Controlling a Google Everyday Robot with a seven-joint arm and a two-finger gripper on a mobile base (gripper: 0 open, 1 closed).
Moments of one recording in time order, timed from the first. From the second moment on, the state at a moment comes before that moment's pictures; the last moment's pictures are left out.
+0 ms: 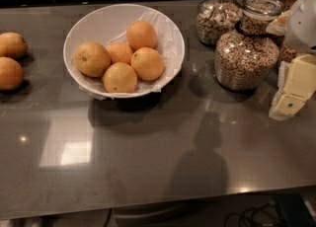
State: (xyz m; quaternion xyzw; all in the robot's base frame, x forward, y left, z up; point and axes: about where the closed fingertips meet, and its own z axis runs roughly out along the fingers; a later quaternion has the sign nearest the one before) arm 0.438 -0.217 0.976 -0.60 0.78 -0.03 0.16
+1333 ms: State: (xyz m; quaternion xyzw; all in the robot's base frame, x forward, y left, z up) arm 0.495 -0.092 0.982 -0.67 0.69 0.00 0.27
